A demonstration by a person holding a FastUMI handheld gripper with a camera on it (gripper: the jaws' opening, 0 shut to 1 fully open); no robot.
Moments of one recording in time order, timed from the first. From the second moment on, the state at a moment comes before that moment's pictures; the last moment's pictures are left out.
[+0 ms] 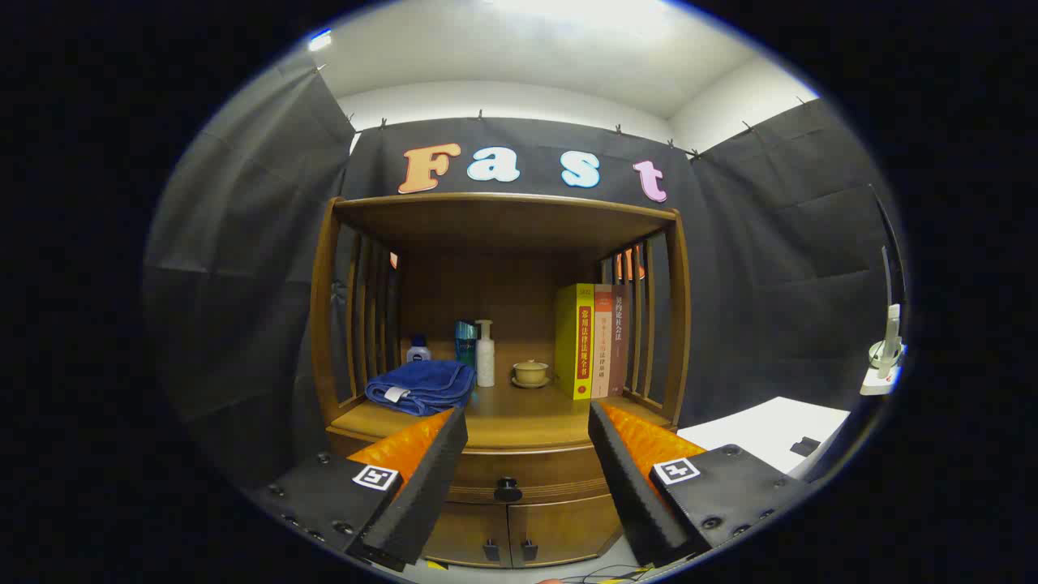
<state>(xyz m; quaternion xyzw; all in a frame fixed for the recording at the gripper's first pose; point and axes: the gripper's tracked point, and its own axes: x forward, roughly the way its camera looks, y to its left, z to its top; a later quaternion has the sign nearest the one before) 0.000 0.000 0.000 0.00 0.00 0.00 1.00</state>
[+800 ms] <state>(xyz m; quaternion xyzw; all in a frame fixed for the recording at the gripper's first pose) -0.002 0.001 0.004 0.01 -0.01 0.01 1.00</state>
